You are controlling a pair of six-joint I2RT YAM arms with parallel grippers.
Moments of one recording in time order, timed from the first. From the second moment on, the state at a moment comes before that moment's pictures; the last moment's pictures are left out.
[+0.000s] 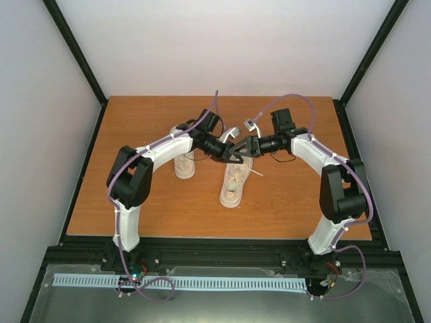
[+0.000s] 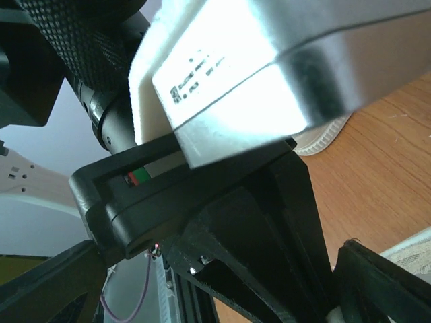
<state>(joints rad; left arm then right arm) -0.58 2.00 1.56 -0.54 0.90 -0.31 0.28 1.75 1.25 -0.47 -1.19 0.10</state>
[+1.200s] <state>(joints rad) -0.57 2.01 1.55 -0.49 0.91 -0.35 0.31 1.69 1.07 -0.42 -0.96 0.11</state>
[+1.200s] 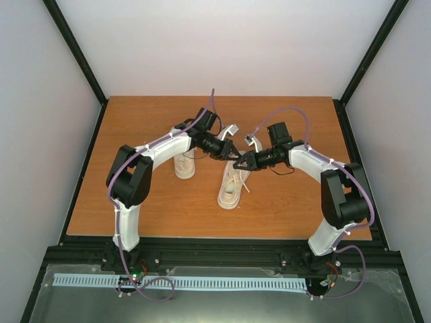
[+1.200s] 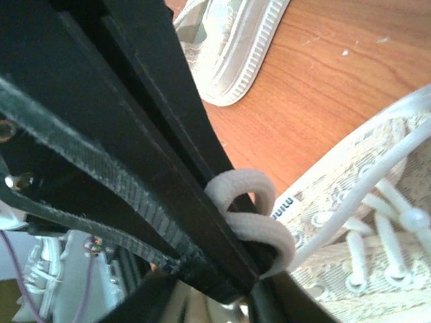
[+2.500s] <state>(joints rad) -0.68 1.75 1.21 -0.25 0.56 -0.31 0.25 1.69 1.06 -0.45 -1.05 0.26</state>
